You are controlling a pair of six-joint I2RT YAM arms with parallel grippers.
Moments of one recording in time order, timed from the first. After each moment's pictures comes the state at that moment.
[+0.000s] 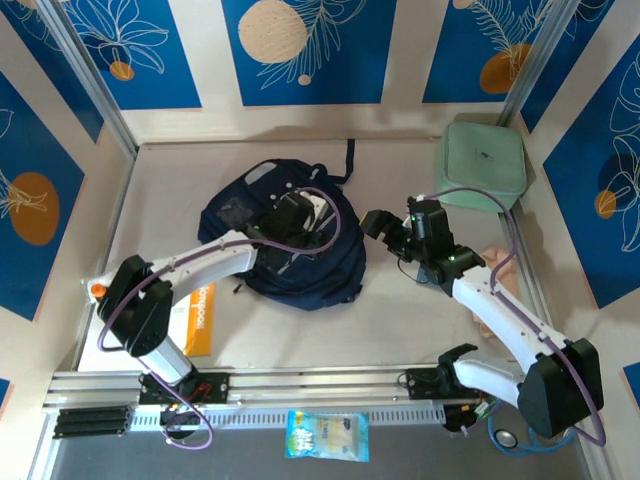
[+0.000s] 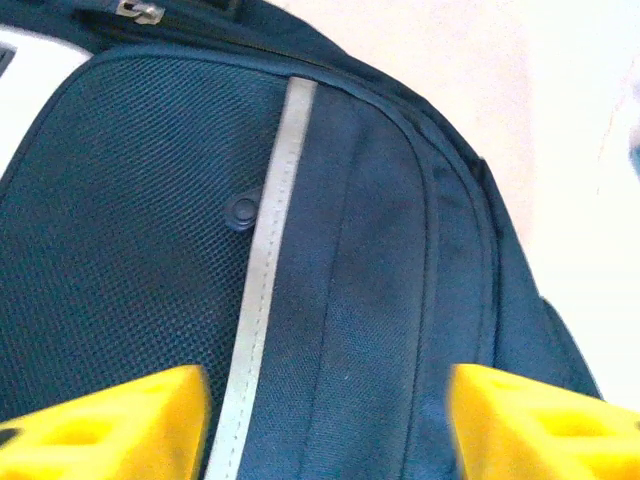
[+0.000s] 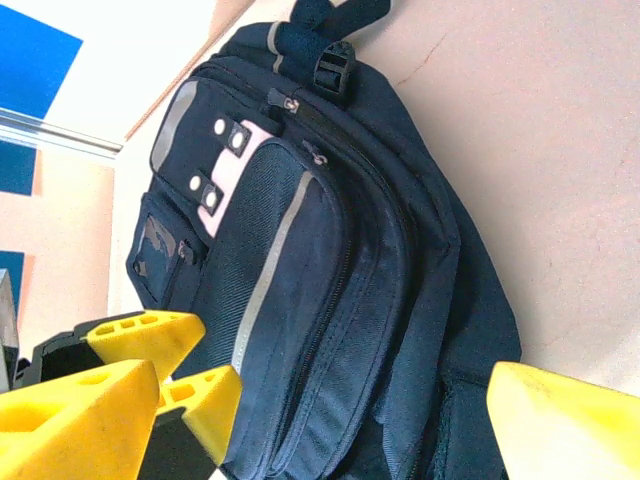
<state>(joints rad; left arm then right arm) -0.76 1.62 1.16 -0.33 -0.03 -0.29 0.41 1.08 0.77 -0.29 -0.16 0.88</state>
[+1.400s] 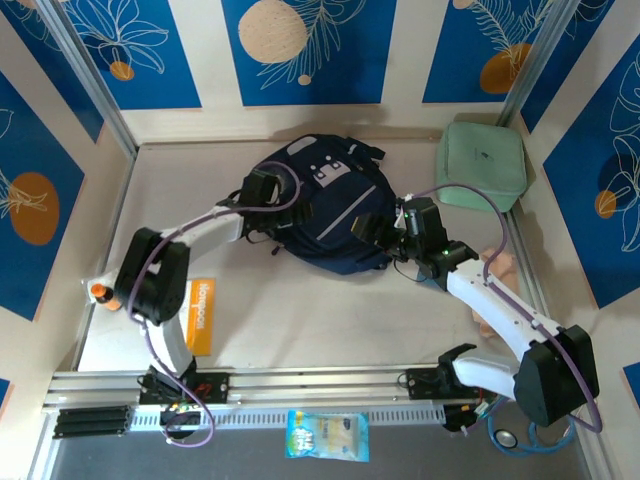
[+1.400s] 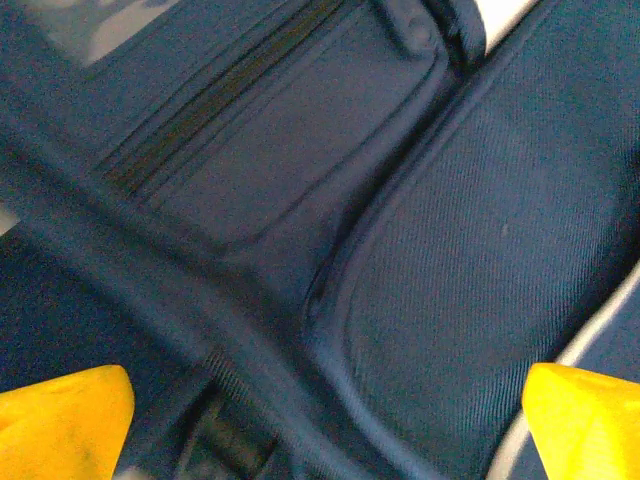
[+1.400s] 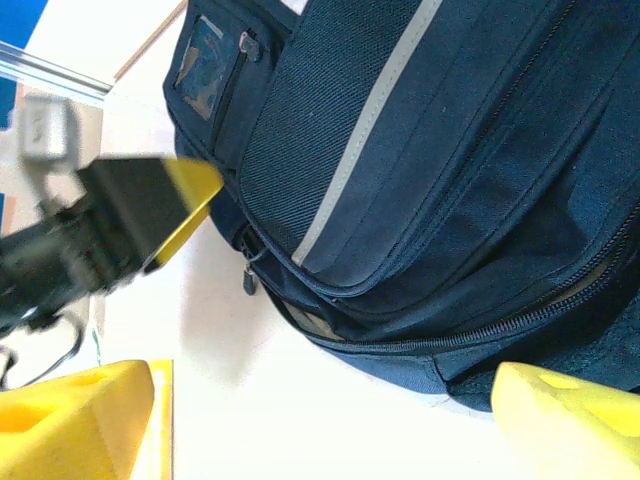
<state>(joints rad) -0.45 1.76 1.18 -0.27 0.16 -0.58 0.42 1.14 0.78 -0.30 -0.22 0.81</state>
